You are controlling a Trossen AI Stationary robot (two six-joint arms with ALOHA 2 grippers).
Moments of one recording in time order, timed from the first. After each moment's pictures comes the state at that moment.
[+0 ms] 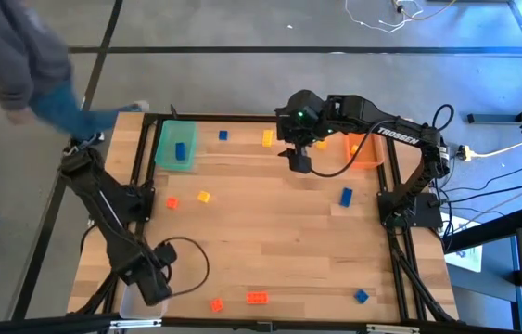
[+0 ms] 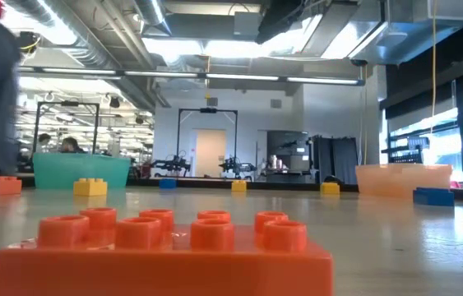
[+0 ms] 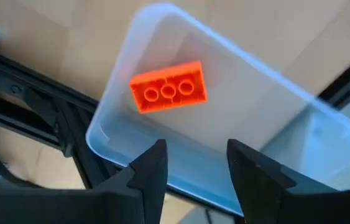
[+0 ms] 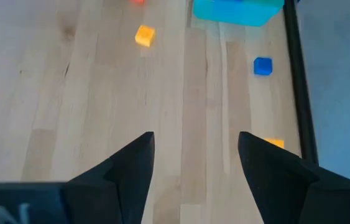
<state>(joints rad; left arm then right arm) -0.94 1.52 1.17 -1.15 0.18 -1.54 -0.25 1.70 1.88 -1.08 -0.10 -0.27</state>
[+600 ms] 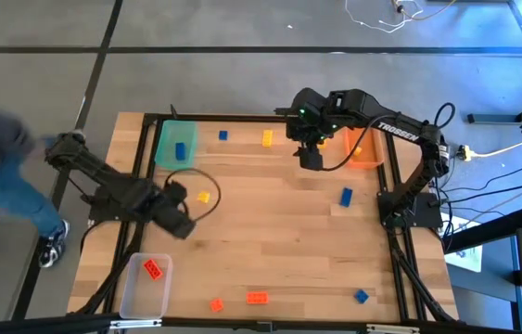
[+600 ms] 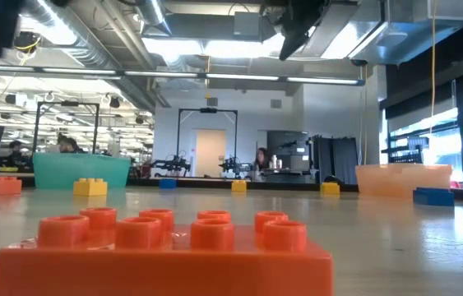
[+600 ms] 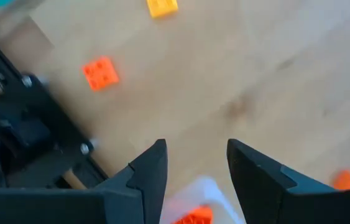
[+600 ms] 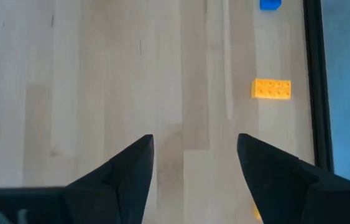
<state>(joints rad) -0.50 1.25 1.17 -1.35 -0.17 -1.50 -0.30 1.70 1.88 -1.28 -0.10 -0.29</state>
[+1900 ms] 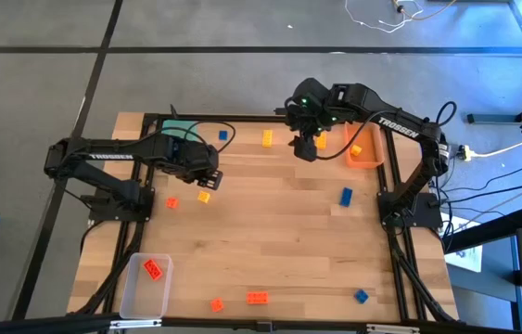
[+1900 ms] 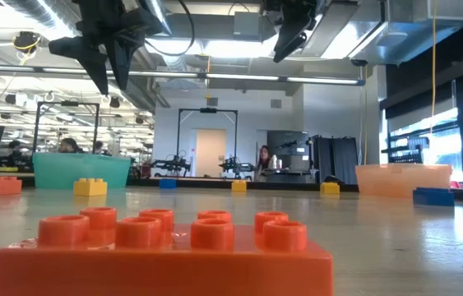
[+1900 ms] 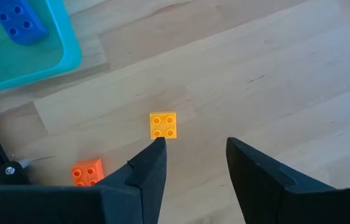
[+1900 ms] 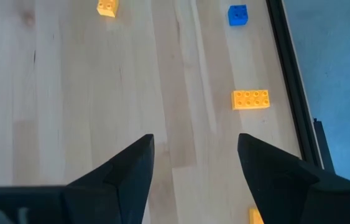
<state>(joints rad) 0.10 1.28 1.17 -1.13 -0.17 -1.15 -0.36 1.70 1.88 -1.19 -0.10 -0.21</state>
